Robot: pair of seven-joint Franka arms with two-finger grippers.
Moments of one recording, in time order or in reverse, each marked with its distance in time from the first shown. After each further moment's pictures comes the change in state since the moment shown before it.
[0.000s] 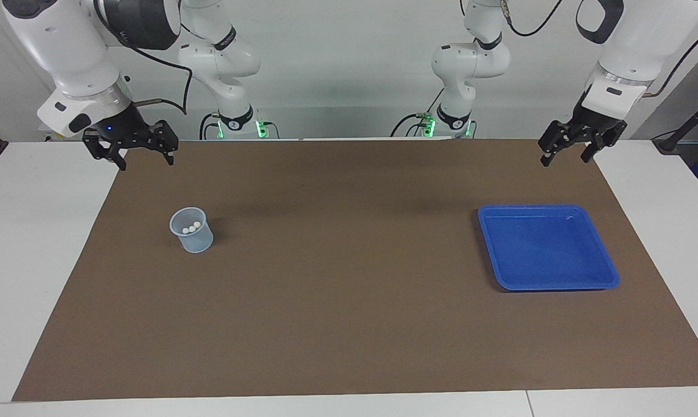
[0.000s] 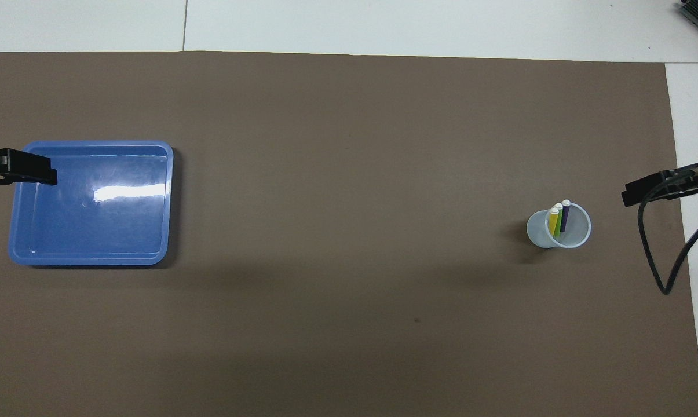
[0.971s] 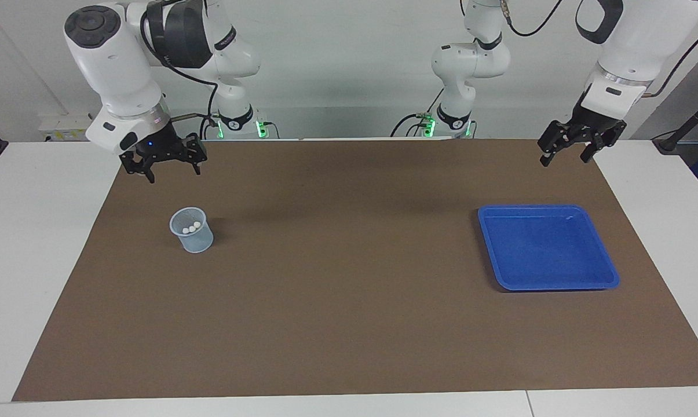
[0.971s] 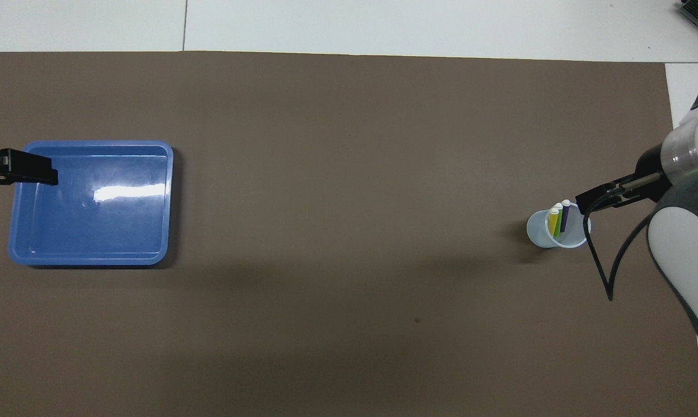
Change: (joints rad) left arm 0.000 0.000 -0.002 0.000 0.000 -0.002 0.000; right arm -0.021 -0.011 0.108 -0.107 -0.031 0.085 -0.005
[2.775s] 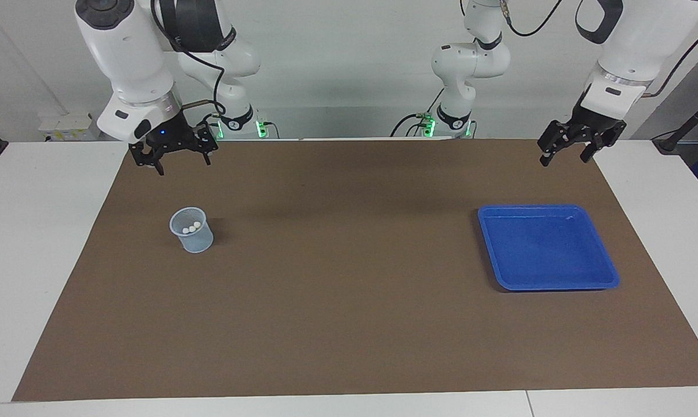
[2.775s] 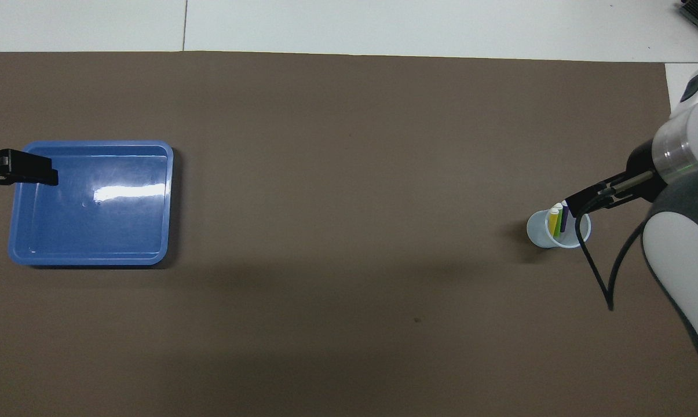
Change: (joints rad) left arm 0.000 0.000 0.000 0.000 0.000 0.000 0.000; right arm 0.042 0.004 0.016 0.072 0.000 -0.086 -0.003
